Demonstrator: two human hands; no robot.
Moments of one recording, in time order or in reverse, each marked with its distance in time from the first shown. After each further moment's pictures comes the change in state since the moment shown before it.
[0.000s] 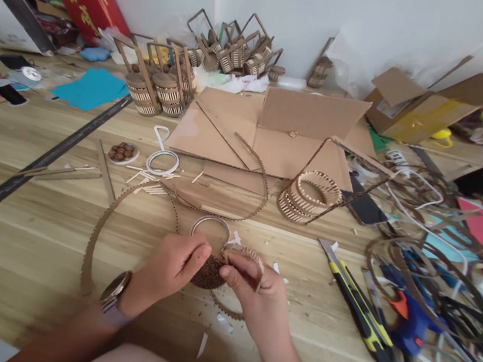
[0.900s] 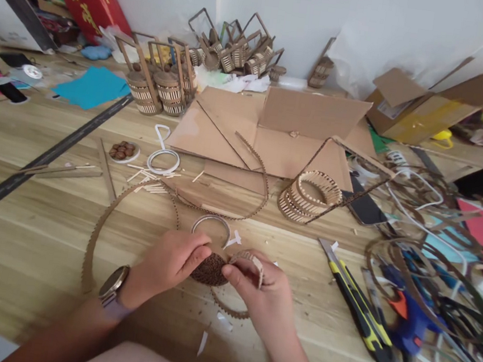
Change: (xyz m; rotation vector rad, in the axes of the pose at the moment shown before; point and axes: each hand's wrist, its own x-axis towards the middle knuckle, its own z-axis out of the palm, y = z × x) left_hand 0.003 -0.006 -0.007 0.090 -0.063 0.079; right_hand 0.003 -0.002 -0.008 -0.144 -0.150 -0.018
